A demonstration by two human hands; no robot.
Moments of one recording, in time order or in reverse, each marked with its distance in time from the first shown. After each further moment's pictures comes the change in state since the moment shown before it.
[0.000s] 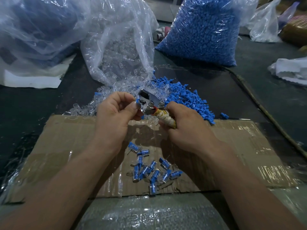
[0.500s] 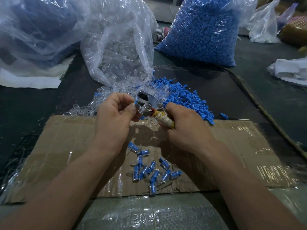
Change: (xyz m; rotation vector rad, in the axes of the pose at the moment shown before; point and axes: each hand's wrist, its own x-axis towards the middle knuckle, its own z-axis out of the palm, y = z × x) left_hand -0.001 0.000 0.001 0.136 0.030 0.035; right_hand 0.003 -0.001 0.003 -0.018 0.001 0.018
